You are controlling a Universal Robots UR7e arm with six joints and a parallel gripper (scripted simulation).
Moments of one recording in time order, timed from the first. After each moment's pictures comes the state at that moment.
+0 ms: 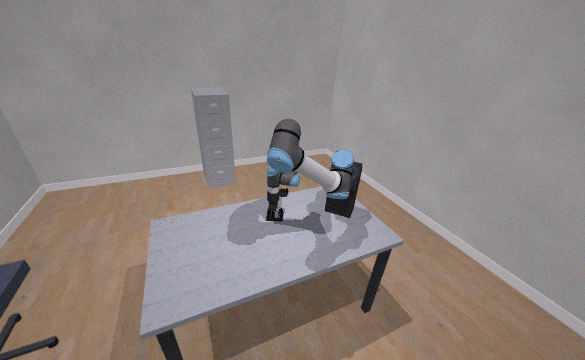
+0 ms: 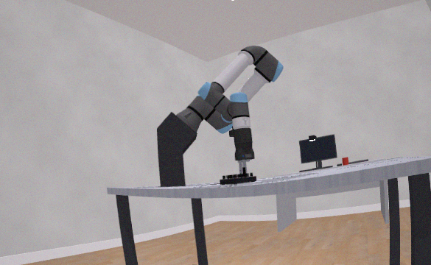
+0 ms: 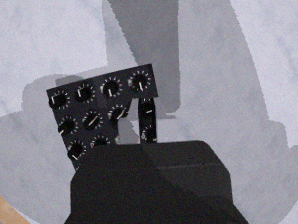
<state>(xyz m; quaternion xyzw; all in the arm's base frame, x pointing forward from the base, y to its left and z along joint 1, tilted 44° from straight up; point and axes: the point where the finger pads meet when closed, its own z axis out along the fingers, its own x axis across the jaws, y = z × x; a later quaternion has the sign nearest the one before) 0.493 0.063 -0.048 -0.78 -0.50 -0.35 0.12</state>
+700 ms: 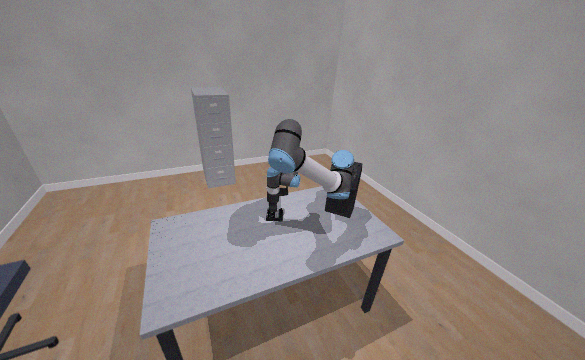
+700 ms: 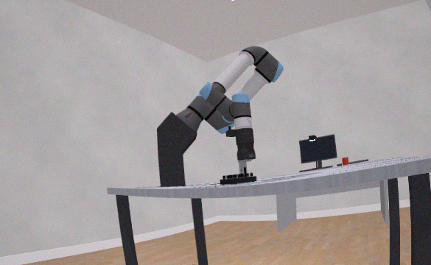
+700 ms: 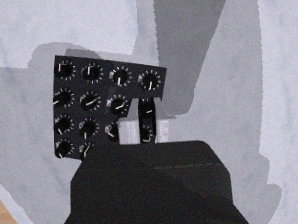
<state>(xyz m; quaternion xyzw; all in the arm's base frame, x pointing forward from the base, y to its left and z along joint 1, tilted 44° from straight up) 0.494 0.062 -0.047 -0.69 -0.62 -0.37 0.05</state>
